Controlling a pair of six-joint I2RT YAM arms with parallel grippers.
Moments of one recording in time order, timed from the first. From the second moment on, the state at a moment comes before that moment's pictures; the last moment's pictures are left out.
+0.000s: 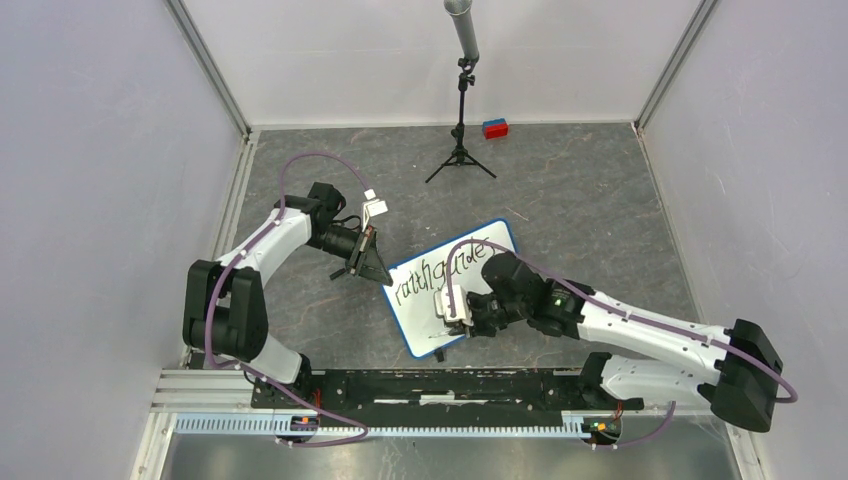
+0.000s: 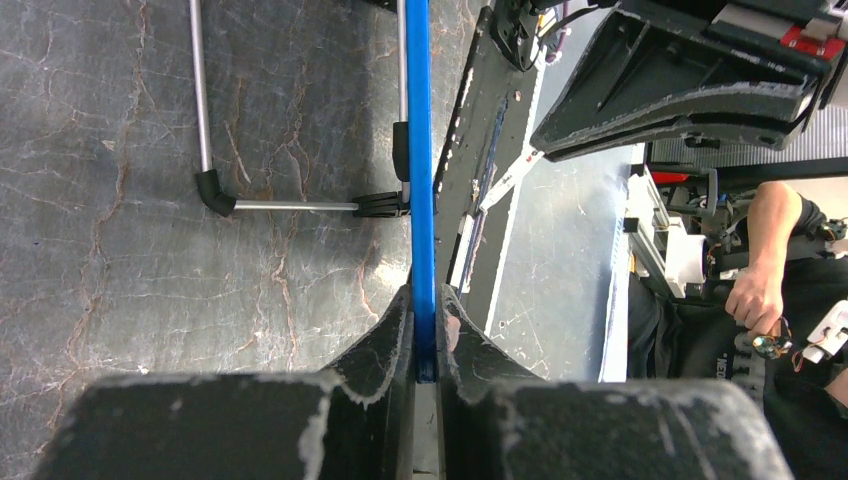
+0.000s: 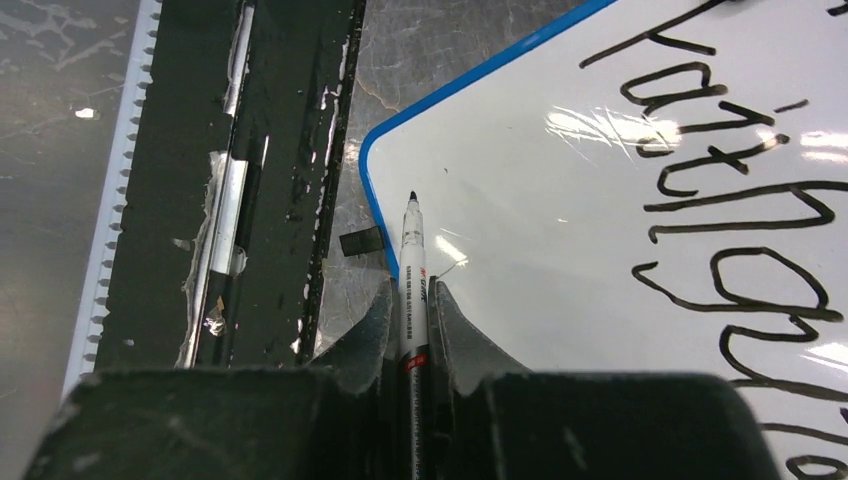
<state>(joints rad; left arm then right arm) -0.22 1.54 1.04 -1.00 1.14 0.52 1.02 1.07 0.71 -0.33 -0.49 -0.51</state>
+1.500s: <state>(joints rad) -0.22 1.54 1.05 -1.01 1.15 0.52 1.18 1.22 0.75 -0.17 -0.20 -0.52</state>
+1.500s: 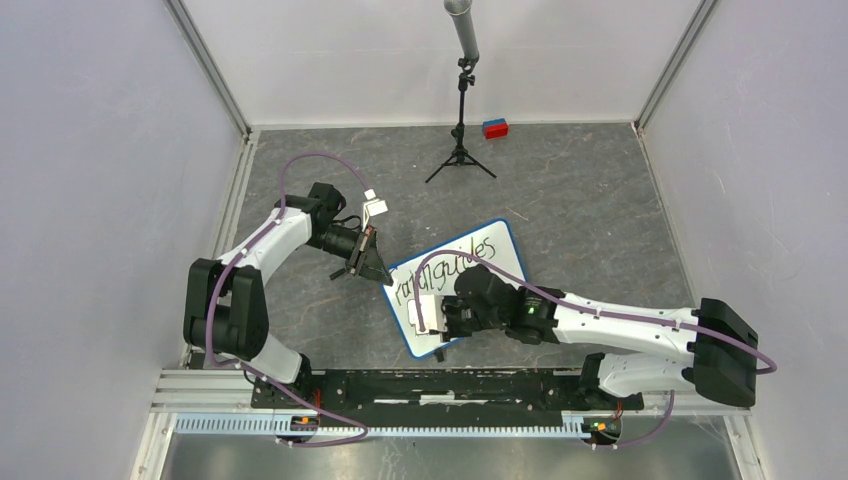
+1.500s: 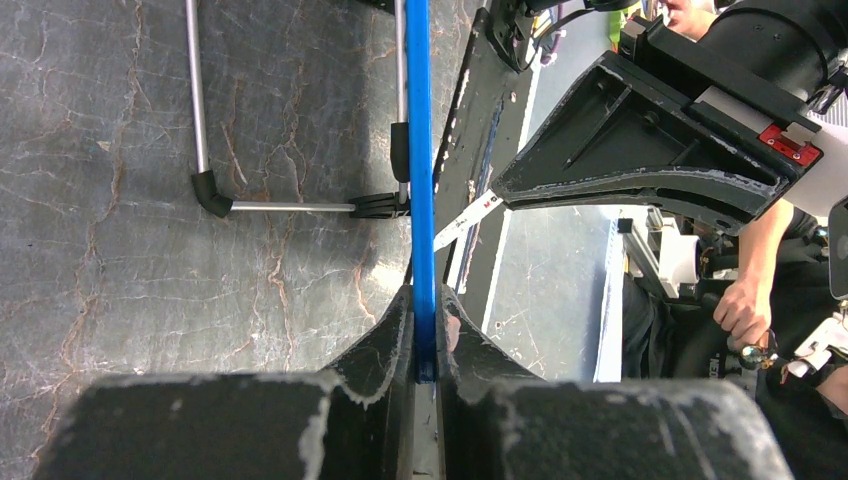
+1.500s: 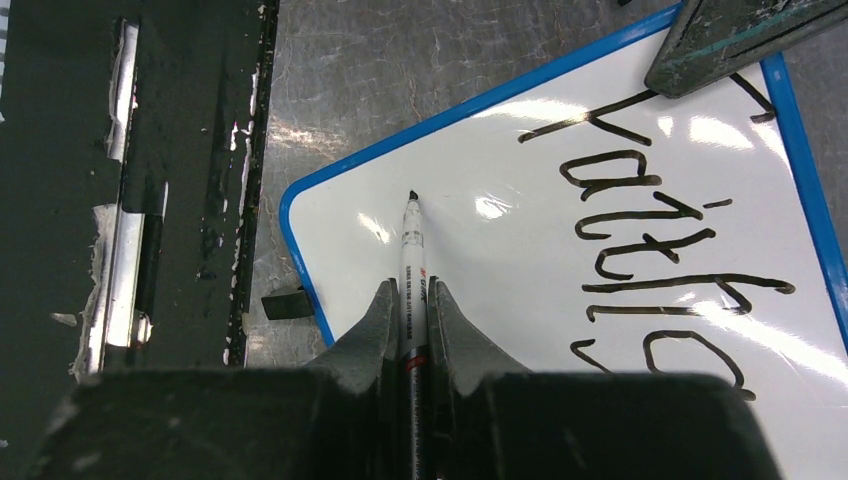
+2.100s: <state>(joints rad) -0.22 1.54 1.05 -1.01 1.15 0.52 1.18 1.19 0.75 -0.17 -0.13 -0.53</state>
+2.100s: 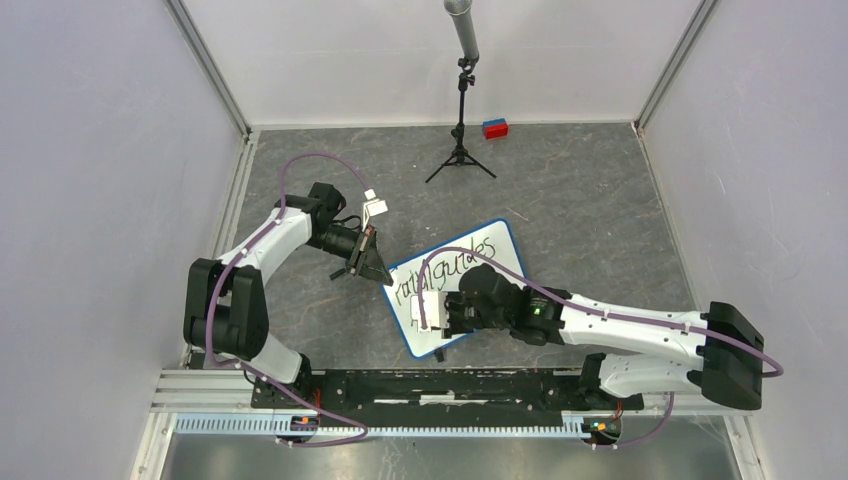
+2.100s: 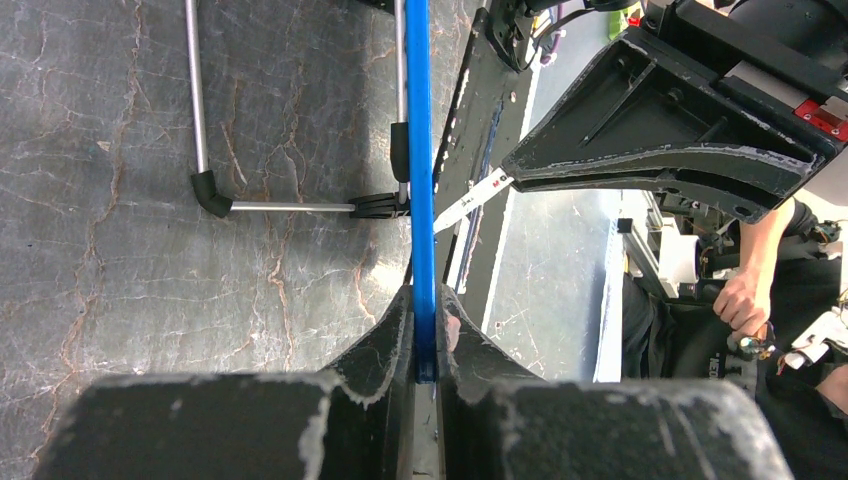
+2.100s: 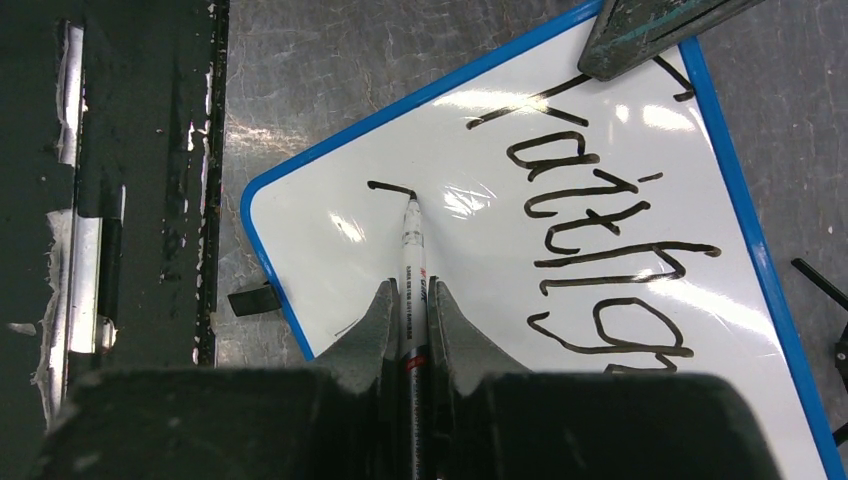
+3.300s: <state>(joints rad) -0.22 1.55 1.05 -1.01 1.15 0.52 1.18 1.18 0.78 -0.21 -0.15 -0.55</state>
